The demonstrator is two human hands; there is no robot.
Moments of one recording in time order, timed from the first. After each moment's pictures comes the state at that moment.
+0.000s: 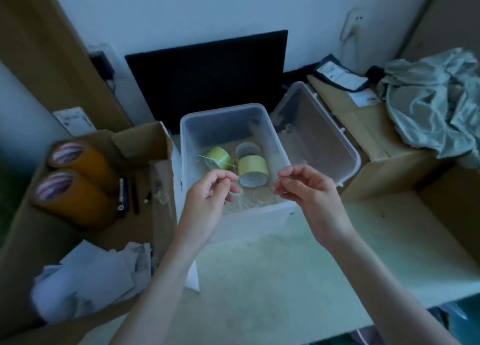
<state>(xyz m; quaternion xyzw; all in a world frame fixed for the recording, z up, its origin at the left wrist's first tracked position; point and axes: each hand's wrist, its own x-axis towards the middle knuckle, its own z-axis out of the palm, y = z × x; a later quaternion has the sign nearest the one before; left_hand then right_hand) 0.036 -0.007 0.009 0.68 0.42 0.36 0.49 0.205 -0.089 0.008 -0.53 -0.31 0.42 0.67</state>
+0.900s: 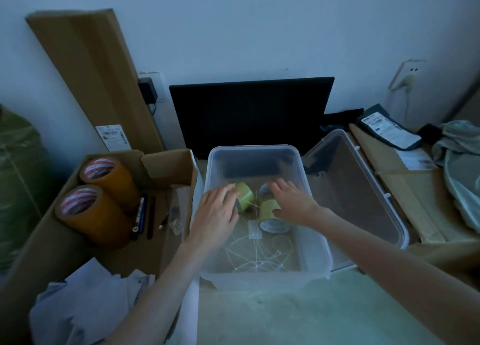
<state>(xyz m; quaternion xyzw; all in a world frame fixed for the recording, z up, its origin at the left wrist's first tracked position) 0.046 0.105 -0.050 0.88 0.44 0.17 0.01 0.258 0.093 -0.045 -0.68 -0.73 0.07 -0.03</state>
